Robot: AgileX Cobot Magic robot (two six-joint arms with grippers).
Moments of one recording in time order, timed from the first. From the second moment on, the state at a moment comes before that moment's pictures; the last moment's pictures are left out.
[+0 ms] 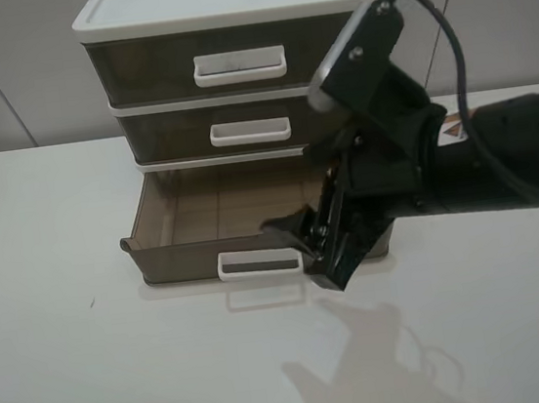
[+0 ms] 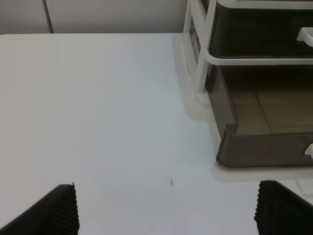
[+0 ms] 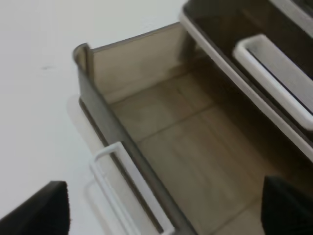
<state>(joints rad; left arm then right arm) -0.06 0.00 -0.51 -0.05 1.06 0.00 0.76 1.24 -0.58 0.60 0.04 -0.81</state>
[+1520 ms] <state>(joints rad) -0.06 0.00 -0.51 -0.05 1.06 0.00 0.17 0.00 -0.52 -0.15 1.07 0.13</state>
